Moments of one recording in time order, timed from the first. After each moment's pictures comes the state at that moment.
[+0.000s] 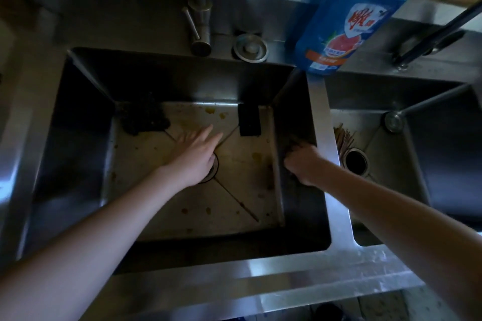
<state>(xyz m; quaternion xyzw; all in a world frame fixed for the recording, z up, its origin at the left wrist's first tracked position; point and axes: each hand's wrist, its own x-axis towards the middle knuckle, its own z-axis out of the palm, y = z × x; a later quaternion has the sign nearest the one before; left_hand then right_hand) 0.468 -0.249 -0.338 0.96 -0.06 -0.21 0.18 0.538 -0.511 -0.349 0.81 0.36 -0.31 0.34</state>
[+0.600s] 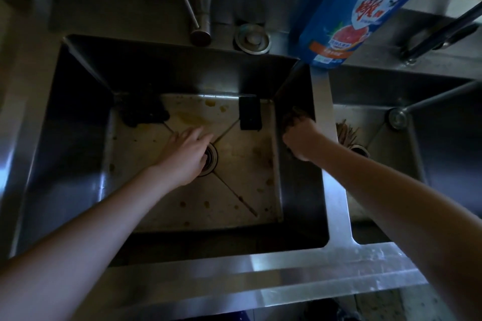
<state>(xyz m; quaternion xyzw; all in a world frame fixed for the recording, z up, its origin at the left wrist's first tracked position) 0.454 -0.244 -0.343 0.96 -0.04 -0.20 0.18 0.575 -0.499 -0.346 0.79 0.37 -0.19 0.45</state>
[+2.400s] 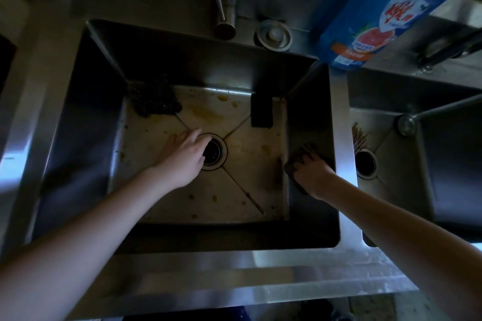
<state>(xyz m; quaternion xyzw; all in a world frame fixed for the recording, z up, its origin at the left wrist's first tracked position) 0.430 -0.216 -0.366 0.96 -0.02 -0.22 0.18 0.502 -0.515 -0.357 0.77 0.39 -0.32 0.39</state>
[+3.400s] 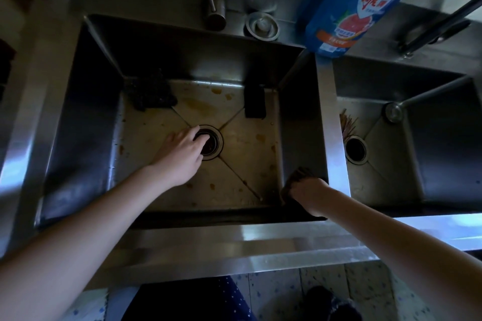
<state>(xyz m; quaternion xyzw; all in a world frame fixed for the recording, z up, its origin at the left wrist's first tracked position) 0.400 -0.224 -0.345 0.96 -0.04 -0.20 0.17 0.431 -0.530 -0.347 0.75 0.38 -0.42 0.35</state>
